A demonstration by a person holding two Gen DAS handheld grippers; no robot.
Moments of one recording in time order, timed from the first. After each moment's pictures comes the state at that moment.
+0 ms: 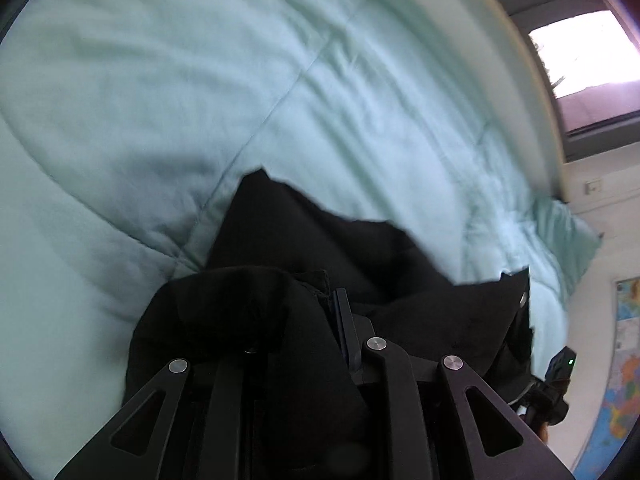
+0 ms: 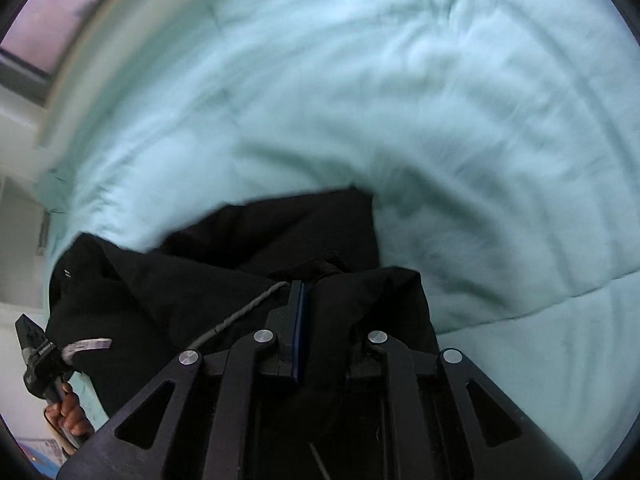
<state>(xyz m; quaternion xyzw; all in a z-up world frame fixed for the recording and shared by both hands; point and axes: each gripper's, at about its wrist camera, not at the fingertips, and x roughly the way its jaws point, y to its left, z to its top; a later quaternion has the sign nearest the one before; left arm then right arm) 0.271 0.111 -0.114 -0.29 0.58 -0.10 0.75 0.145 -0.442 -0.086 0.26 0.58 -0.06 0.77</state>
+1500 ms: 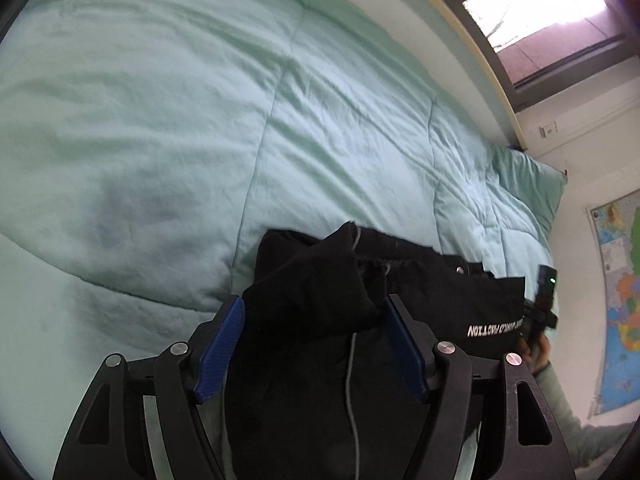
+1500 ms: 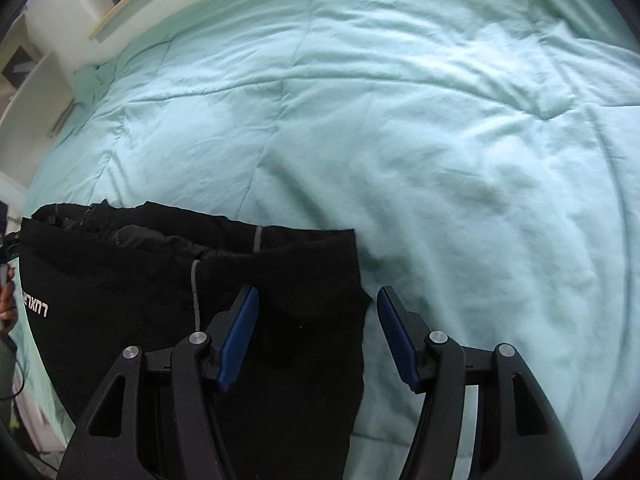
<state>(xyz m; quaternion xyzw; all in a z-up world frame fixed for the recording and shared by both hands) 0.284 0.172 -0.072 -0.23 0.57 -0.22 0.76 0.186 -0.454 -0.072 0.09 0.57 0.10 0.81</state>
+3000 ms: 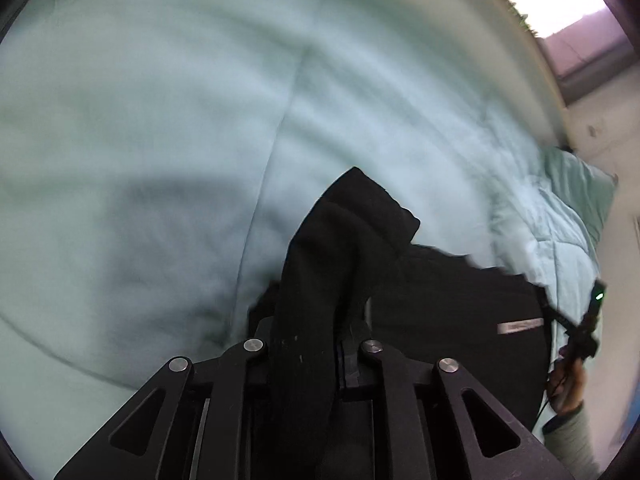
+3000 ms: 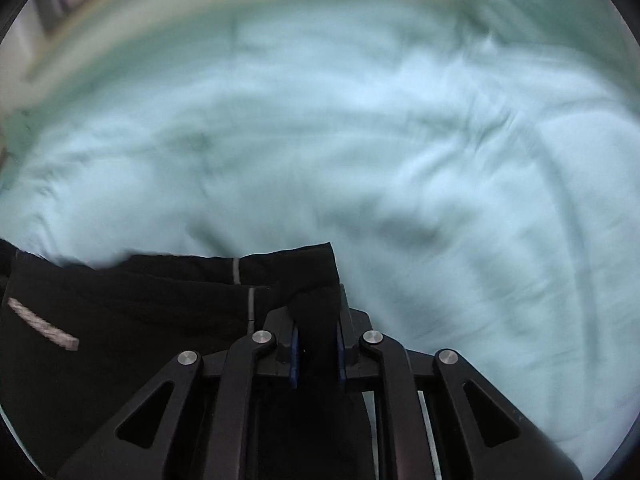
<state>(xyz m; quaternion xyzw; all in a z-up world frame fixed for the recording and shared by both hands) 0.343 0.121 -0.129 -0.20 0.59 -0.15 0.76 0.216 -0.450 -0.096 0.08 0.56 -0.08 0.82</state>
